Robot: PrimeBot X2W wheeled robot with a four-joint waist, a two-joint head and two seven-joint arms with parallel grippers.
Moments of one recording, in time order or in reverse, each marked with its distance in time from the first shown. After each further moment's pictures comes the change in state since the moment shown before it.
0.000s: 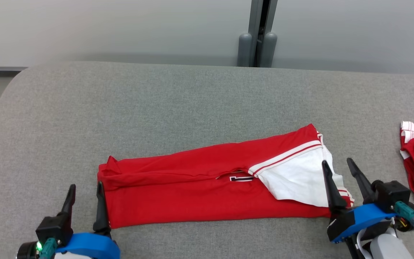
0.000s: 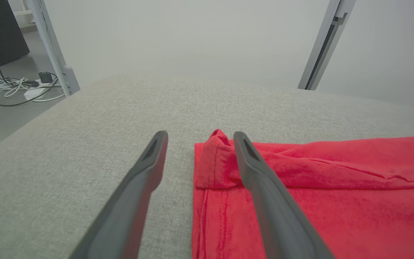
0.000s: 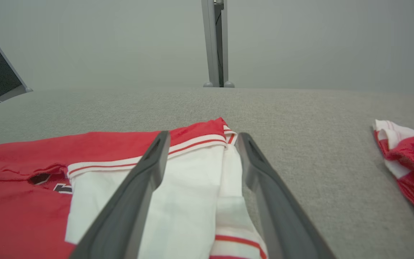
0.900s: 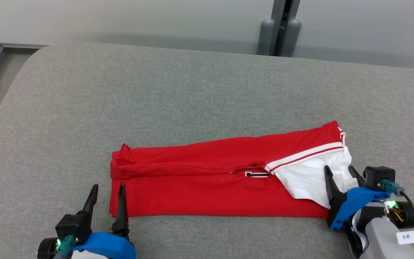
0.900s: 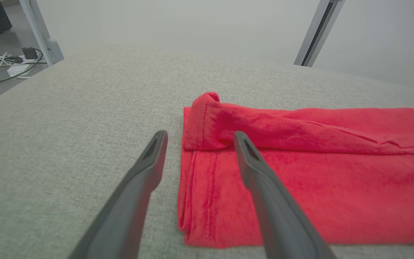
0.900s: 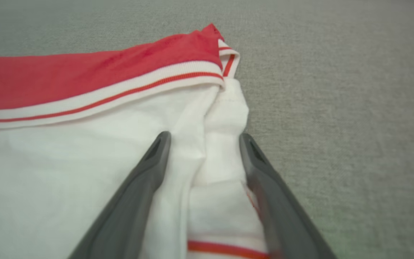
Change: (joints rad) left arm 0.002 -0.008 -0.096 0.031 -0.038 -0.016 0.000; right arm -0.202 0.048 -0.114 0.435 -0.144 -0.001 0.085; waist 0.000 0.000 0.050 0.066
